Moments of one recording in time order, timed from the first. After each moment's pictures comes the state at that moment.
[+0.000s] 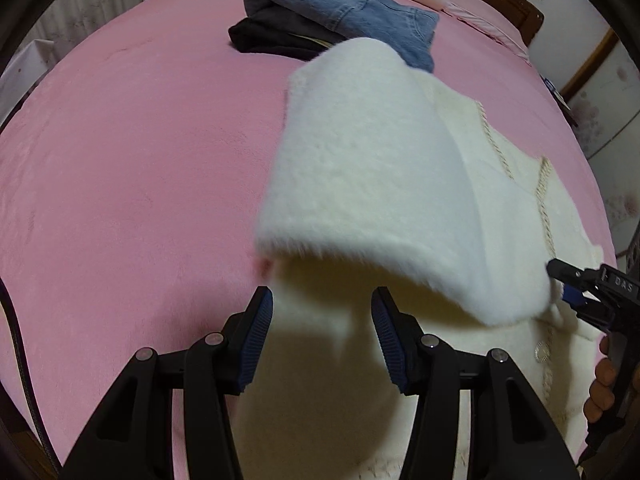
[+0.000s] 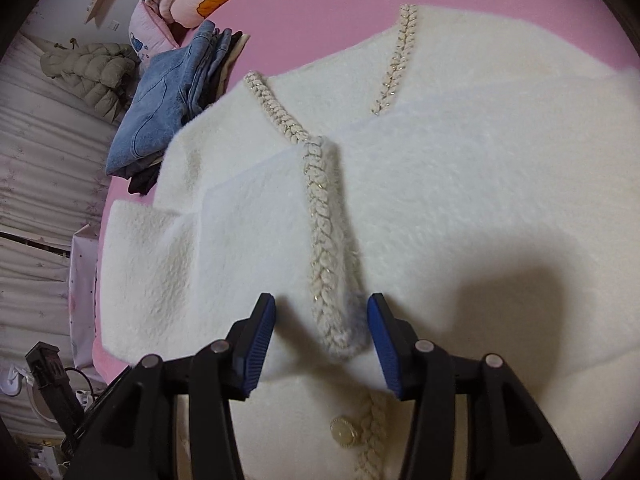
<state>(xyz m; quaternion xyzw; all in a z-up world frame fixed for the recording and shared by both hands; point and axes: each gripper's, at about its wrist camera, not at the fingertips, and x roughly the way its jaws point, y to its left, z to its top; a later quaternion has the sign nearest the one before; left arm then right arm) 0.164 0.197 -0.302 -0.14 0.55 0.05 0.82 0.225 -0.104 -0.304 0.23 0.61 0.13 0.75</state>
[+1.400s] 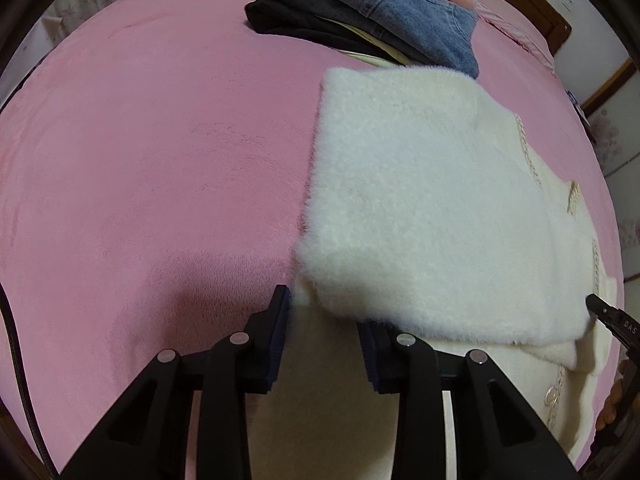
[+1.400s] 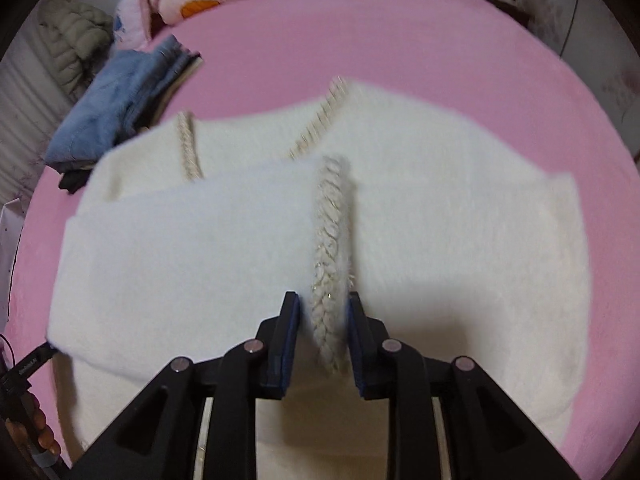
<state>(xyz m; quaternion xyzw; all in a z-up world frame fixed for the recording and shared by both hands) 0.196 0.213 -0.327 -0.16 0.57 0.07 0.80 0.242 -0.147 -0.286 0.07 0.59 0.04 0.81</state>
